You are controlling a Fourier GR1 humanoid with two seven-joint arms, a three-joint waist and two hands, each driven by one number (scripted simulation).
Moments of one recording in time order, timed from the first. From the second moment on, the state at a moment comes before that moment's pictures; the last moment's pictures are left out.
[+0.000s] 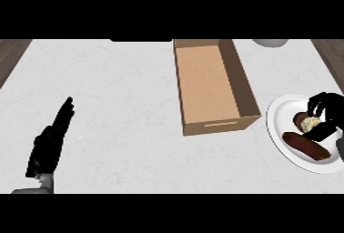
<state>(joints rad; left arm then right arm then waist) 0.00 0.24 0.01 -1.54 -0.14 0.10 0.09 -0.41 -0.55 -0.07 -0.88 0.81 0.08 0.00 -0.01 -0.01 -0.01</state>
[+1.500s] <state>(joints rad) 0.01 0.22 0.00 -1.57 -0.17 0.09 0.11 -0.42 -0.21 0.12 -1.99 0.95 0.12 0.81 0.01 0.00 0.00</state>
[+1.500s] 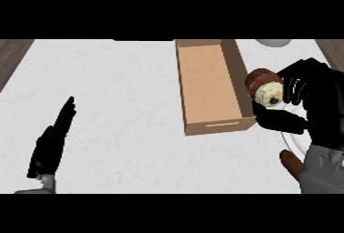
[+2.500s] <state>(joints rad) -0.02 0.20 0.02 -1.57 -0.18 0.06 0.12 -0.96 -0.12 -0.07 -1.01 0.94 -0.09 0.65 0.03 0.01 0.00</state>
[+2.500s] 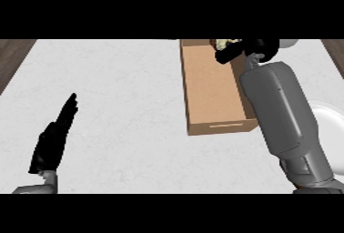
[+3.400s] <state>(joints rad) -0.03 0.19 0.02 -1.55 -0.19 0.05 0.10 -1.12 -0.09 -0.31 -0.53 0.81 -0.58 0.37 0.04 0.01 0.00</state>
